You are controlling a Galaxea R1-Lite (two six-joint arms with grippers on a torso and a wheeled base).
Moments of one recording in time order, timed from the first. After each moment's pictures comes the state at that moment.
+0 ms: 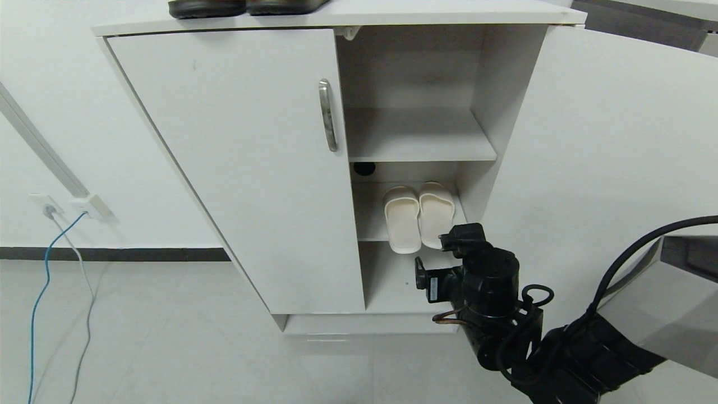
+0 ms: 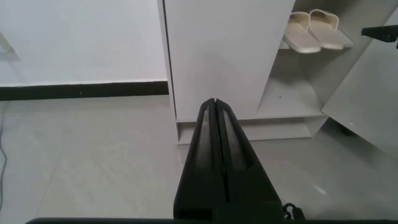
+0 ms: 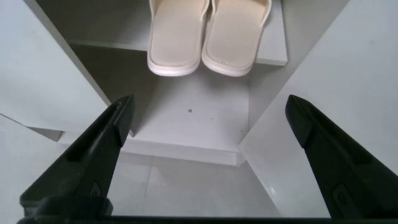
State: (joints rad) left arm 0.00 0.00 0.00 0.00 -0.02 0.00; right arm 0.80 2.09 -0.81 -1.14 -0.68 0.09
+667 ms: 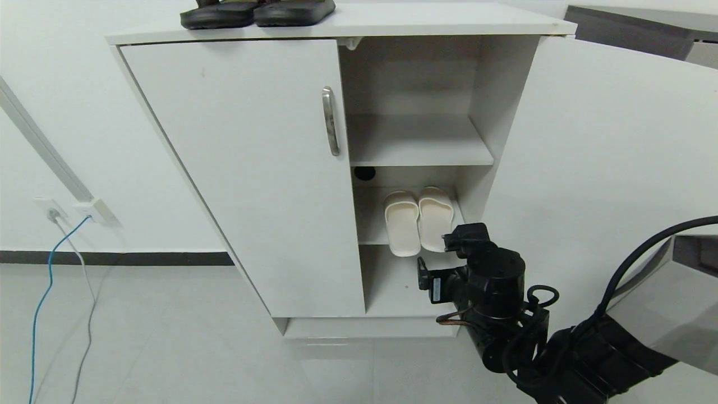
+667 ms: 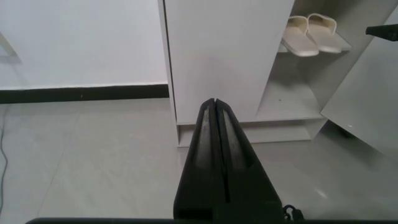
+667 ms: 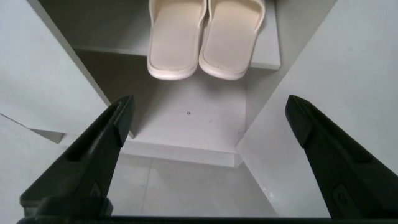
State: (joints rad) left arm 0.00 0.00 0.00 0.00 -0.02 0.00; right arm 0.80 2.07 -0.79 -1.14 -0.68 0.09
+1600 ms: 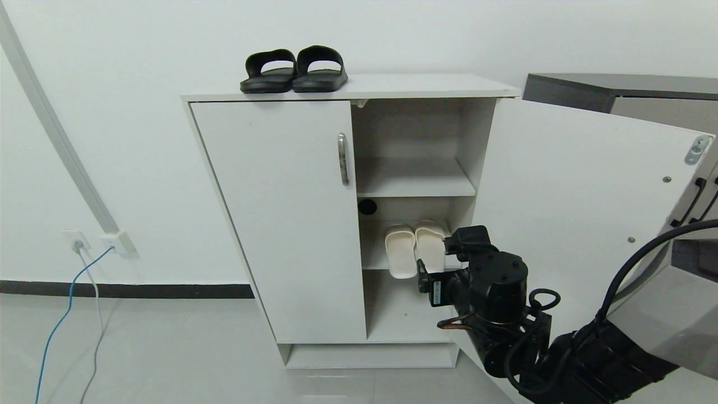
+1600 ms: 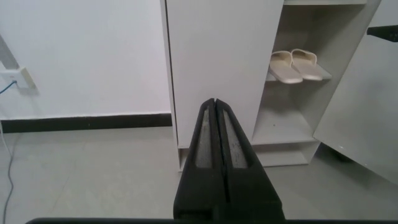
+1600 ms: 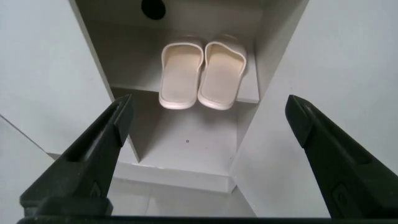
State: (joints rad) left arm 0.00 0.00 0.00 0.00 -0.02 0.00; right arm 0.80 2.07 -0.77 -1.17 -0.68 0.08
